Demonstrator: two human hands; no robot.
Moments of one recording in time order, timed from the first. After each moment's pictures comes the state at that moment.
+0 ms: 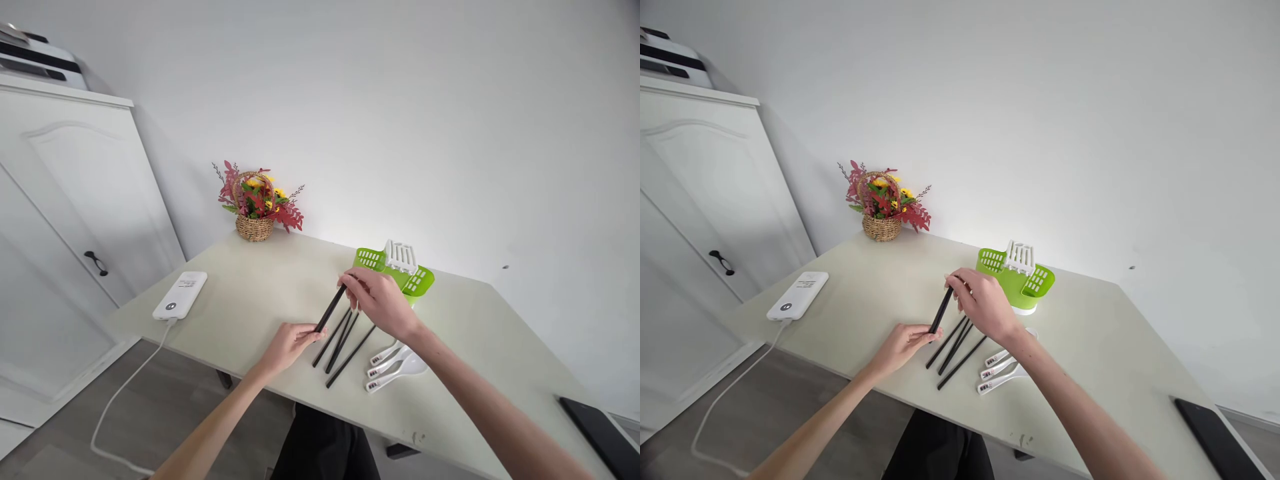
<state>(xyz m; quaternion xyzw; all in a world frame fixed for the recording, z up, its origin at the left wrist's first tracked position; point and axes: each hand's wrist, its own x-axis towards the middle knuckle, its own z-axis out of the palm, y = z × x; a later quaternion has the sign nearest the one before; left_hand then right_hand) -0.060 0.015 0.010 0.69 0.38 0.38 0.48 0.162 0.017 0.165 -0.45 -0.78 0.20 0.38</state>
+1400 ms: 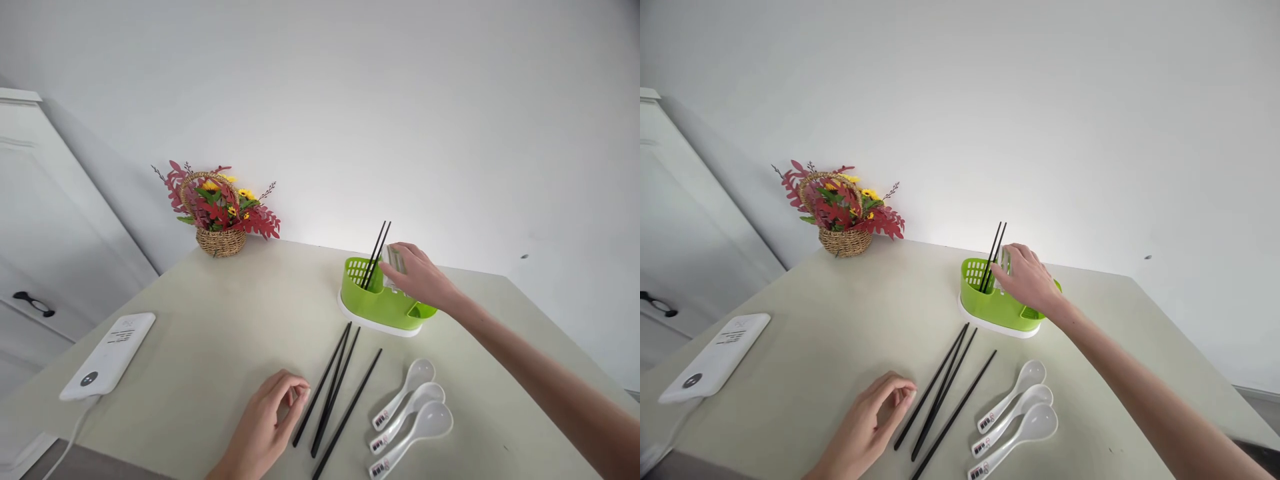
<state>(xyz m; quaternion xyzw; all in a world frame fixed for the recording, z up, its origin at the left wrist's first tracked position) -0.045 0.020 0.014 0.75 0.49 0.29 0.33 0.282 0.157 0.136 -0.68 -0.69 0.07 0.24</state>
